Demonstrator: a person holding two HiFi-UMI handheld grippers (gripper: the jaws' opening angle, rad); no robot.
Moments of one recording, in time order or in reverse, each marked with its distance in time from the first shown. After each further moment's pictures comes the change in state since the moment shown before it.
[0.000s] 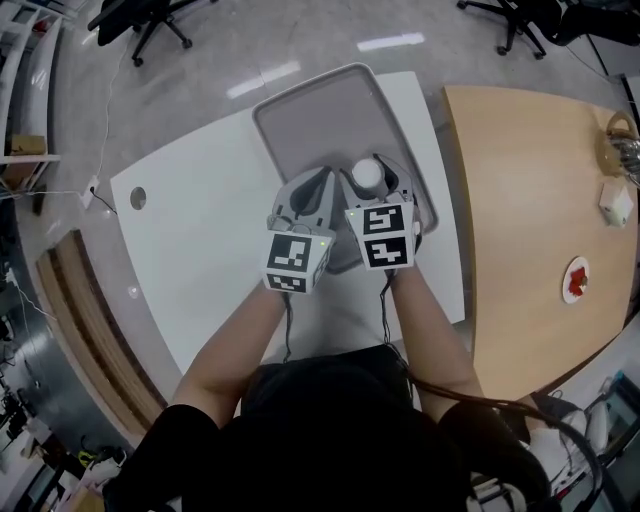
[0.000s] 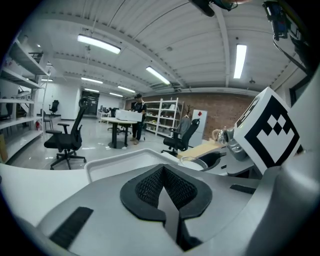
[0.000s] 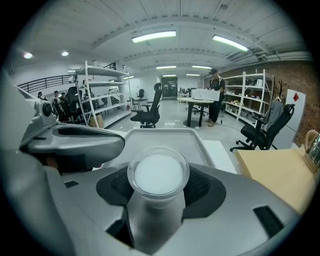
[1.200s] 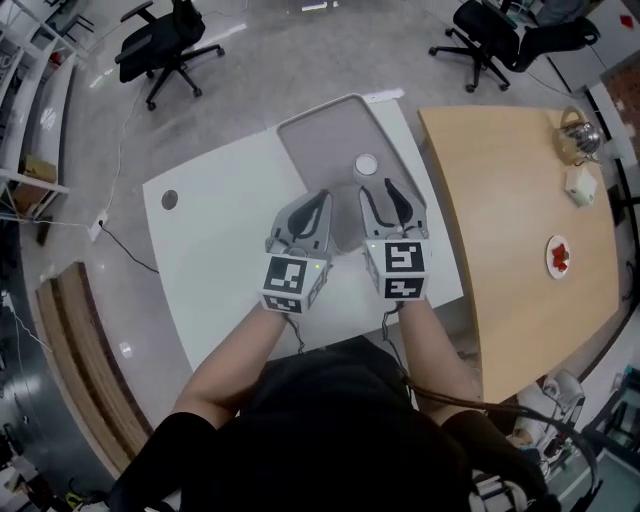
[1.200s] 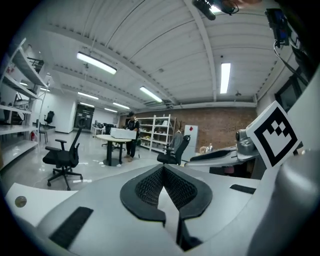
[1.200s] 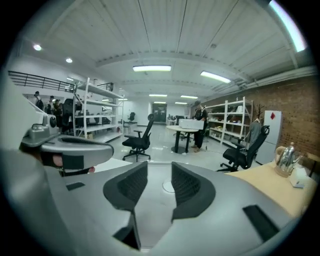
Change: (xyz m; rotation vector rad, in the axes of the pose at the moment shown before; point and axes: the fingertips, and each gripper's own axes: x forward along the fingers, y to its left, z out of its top) left arm -0.154 -0.037 0.072 0.037 -0.164 -0.058; right arm -0.175 0.060 0.061 -0.004 -0.306 -0.183
